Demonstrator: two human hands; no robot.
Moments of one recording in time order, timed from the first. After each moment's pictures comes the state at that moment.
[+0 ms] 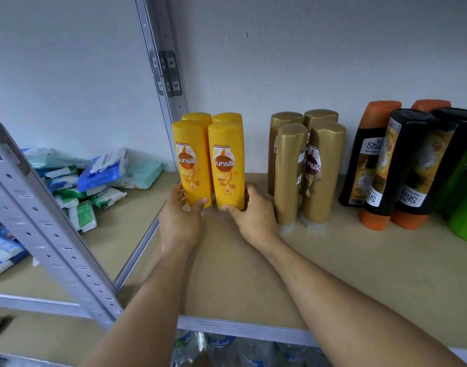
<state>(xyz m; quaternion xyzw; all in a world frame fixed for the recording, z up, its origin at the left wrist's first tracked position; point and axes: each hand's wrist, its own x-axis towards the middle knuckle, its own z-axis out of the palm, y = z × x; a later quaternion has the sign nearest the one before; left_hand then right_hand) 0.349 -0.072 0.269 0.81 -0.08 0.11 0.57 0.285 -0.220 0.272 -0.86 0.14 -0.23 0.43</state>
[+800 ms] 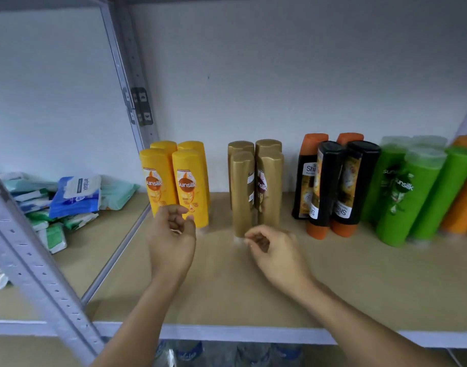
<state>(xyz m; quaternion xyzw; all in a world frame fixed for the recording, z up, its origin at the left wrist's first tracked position) 0.257 -0.104 0.307 0.75 -0.16 0.21 0.61 0.147 -0.279 0.293 -0.88 0.11 -0.27 0.37</state>
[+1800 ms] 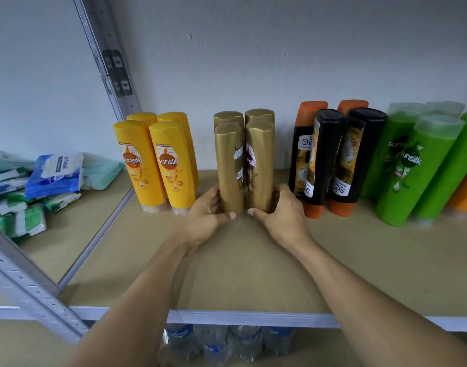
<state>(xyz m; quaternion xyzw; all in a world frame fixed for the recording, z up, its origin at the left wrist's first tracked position) 0.286 -0.174 0.280 0.73 -0.29 -0.20 0.59 0.184 -0.343 0.272 -0.85 0.24 -0.27 0.39</state>
